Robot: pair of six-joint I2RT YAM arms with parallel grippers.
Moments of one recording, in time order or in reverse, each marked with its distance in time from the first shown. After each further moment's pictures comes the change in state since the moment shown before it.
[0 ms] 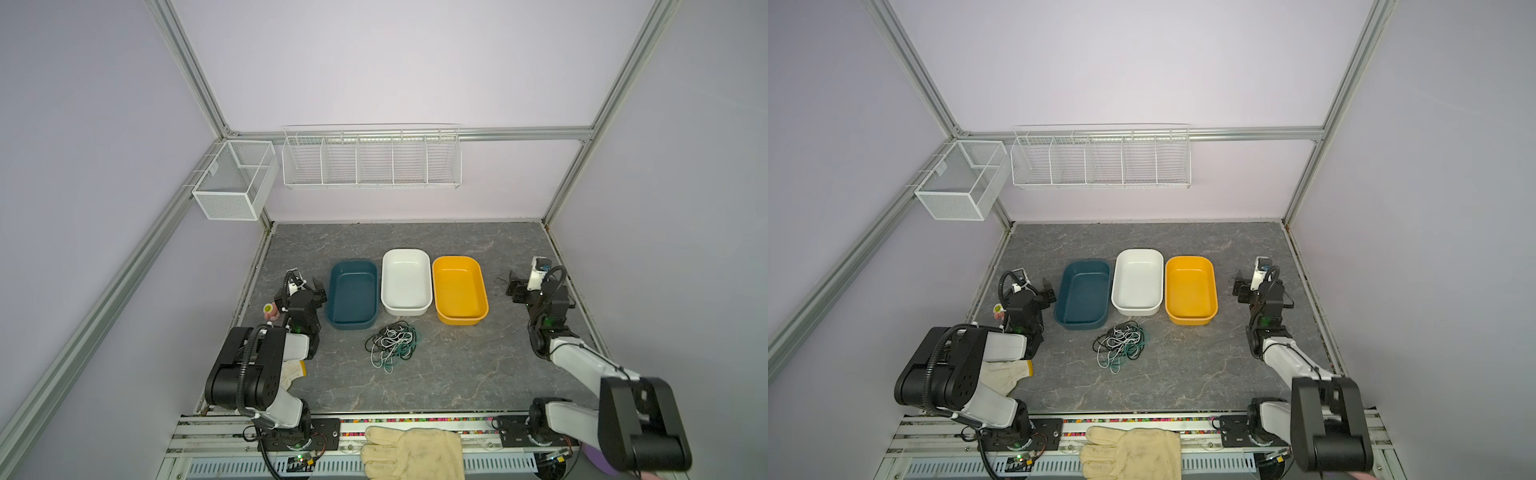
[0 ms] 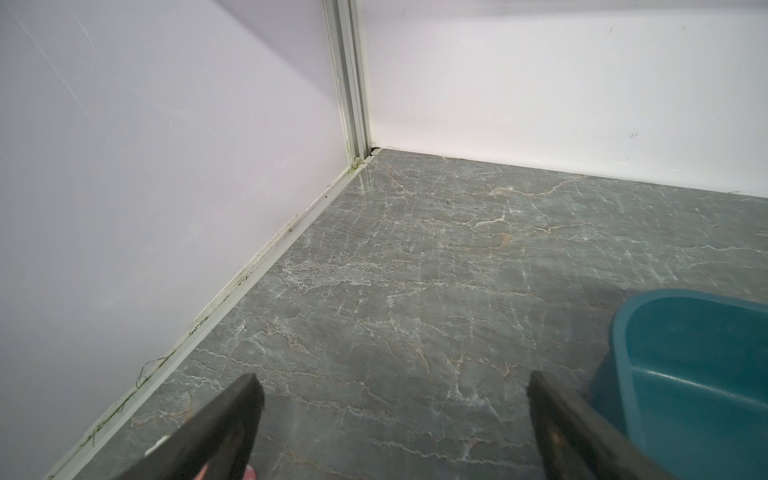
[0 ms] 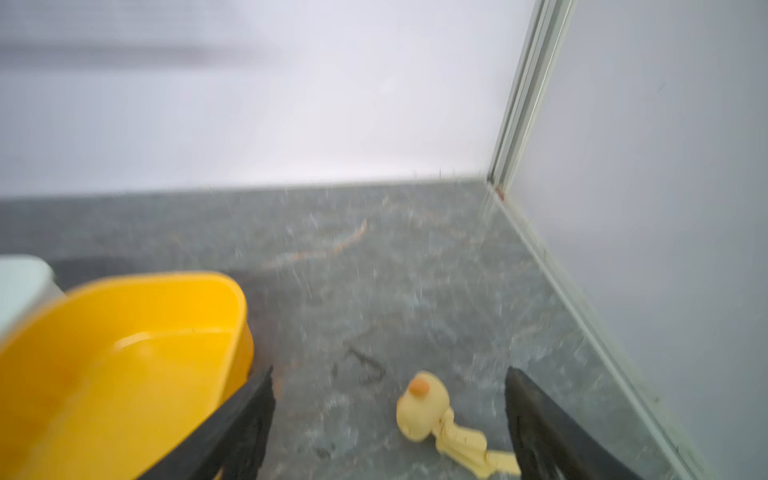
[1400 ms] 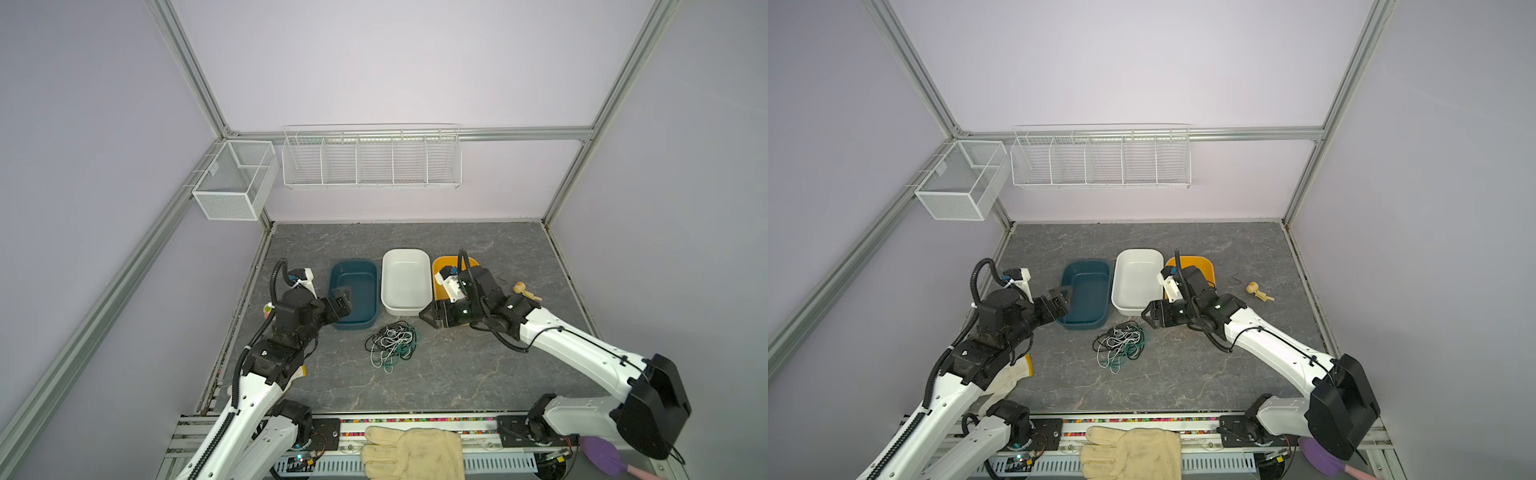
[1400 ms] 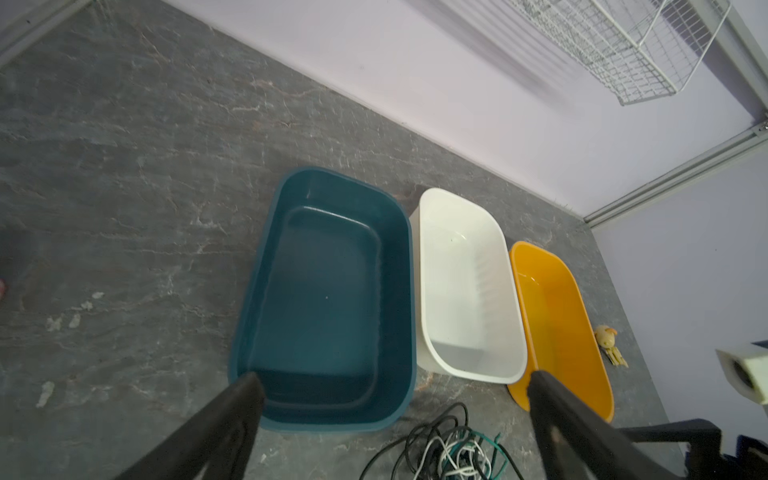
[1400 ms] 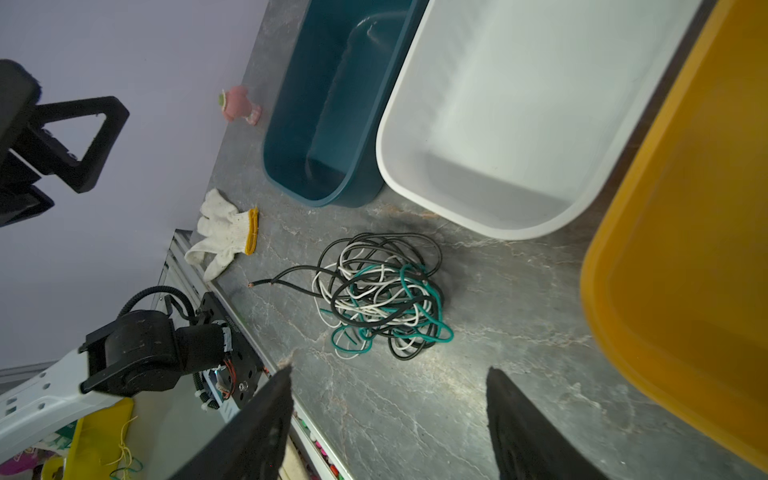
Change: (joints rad) left arm -0.282 -0.822 0.320 -1.371 0.415 -0.560; right arm 0.710 0.211 0.531 -0.961 -0.433 0.443
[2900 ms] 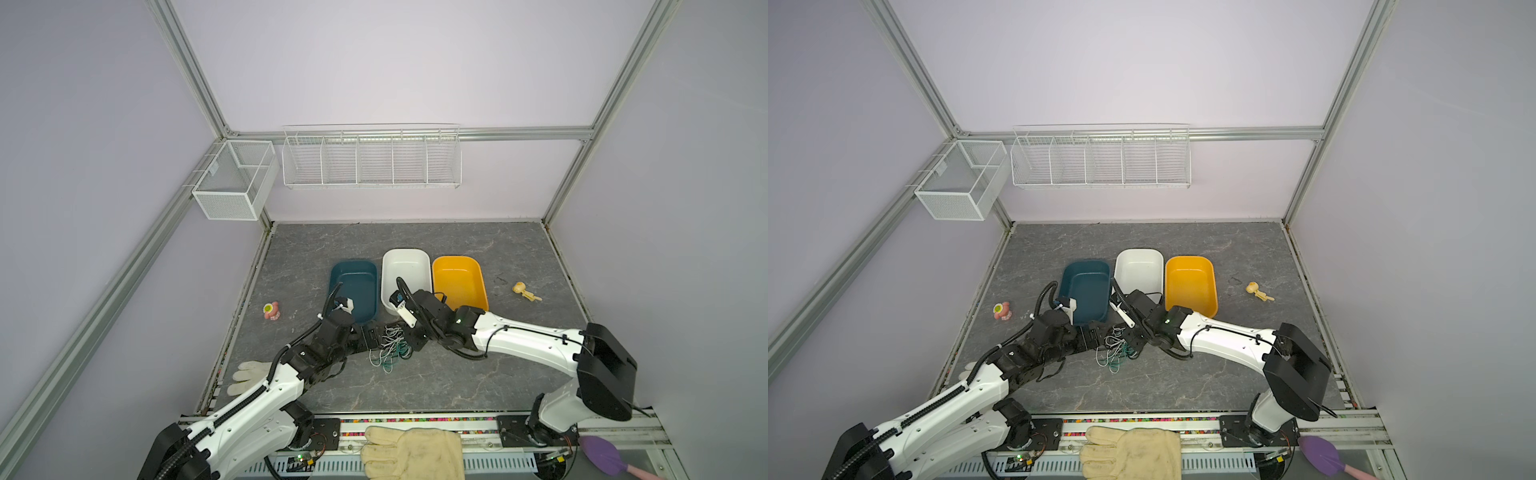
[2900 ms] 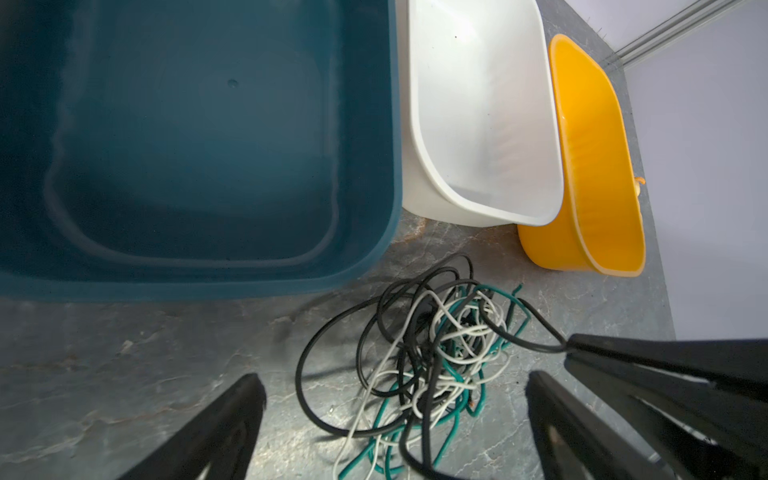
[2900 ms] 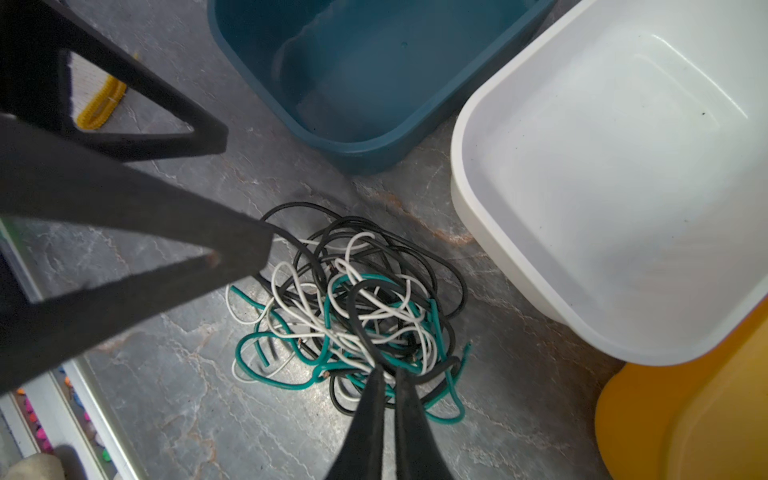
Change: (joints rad) left arm -0.296 0.178 -0.227 0.179 0.039 -0.178; right arm 0.292 0.244 0.108 0.045 0.397 -0.351
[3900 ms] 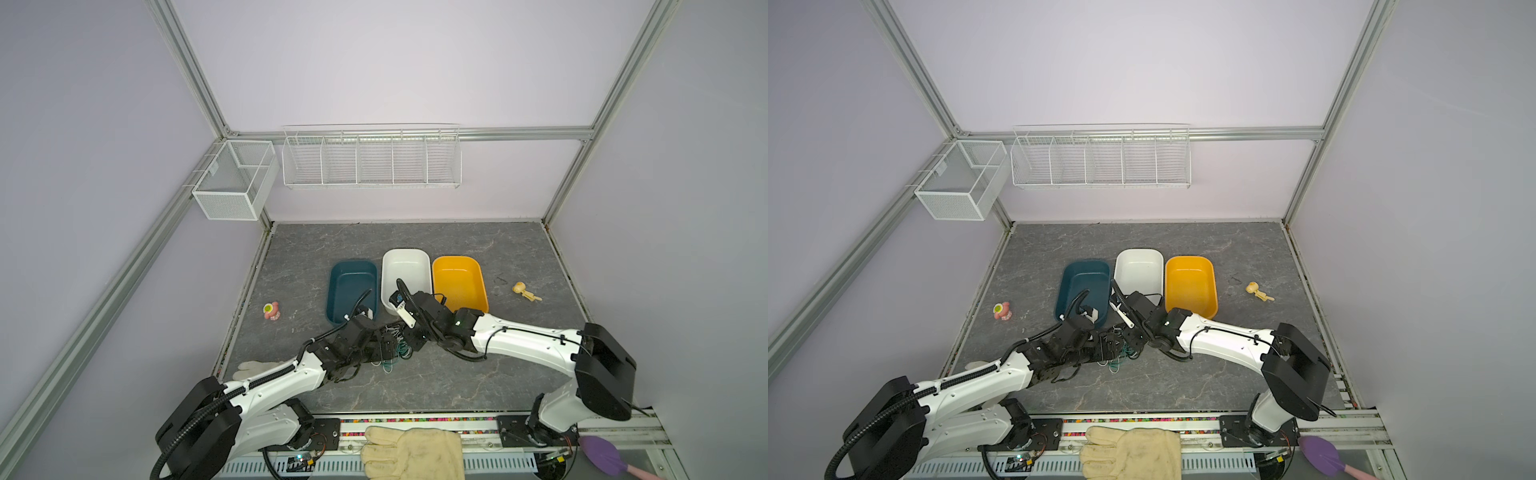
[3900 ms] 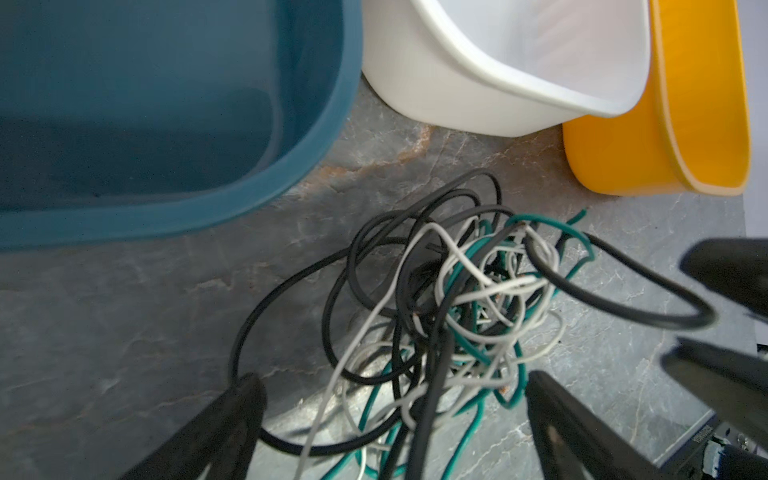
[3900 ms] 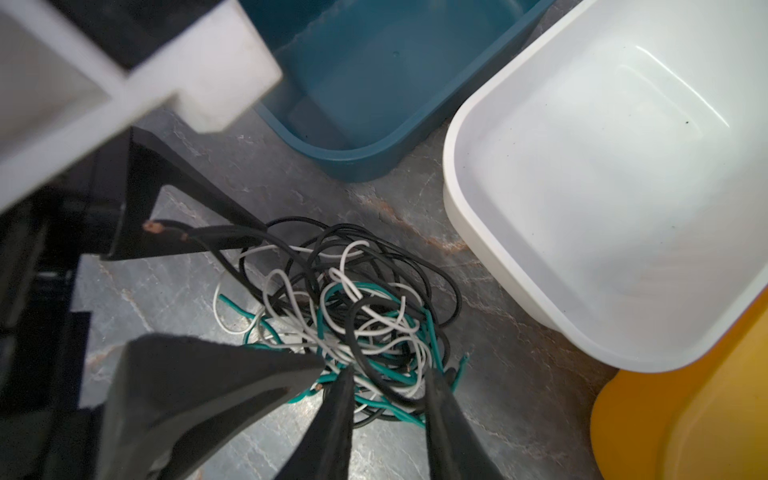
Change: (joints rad) left arm -0.129 0.225 0.006 0.065 -0.007 -0.008; right arm 0.006 0.018 -0.016 0.040 0.045 0.003
